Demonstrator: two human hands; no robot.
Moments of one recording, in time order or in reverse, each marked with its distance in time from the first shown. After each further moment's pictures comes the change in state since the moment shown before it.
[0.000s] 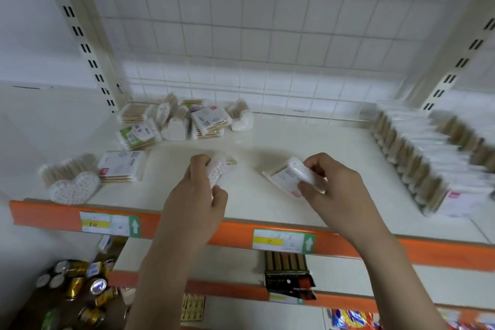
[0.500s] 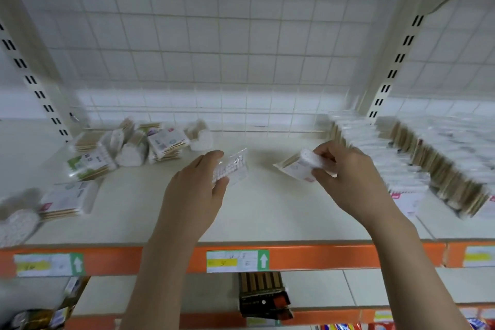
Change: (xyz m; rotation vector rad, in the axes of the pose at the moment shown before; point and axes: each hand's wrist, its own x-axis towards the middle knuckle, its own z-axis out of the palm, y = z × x) left_hand 0.039 0.067 0.028 0.013 0.015 0.201; right_hand 0.019 0.059 -0.074 -0.191 0.150 -0.010
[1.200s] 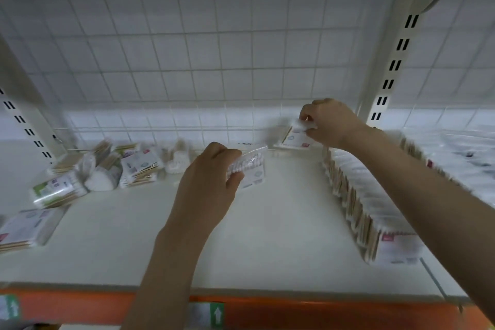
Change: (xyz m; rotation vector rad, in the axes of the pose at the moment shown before) left_hand 0.067 0.059 0.053 0.039 0.037 0.077; right_hand 0.177 0.089 -0.003 -0.451 -0.181 -0.260
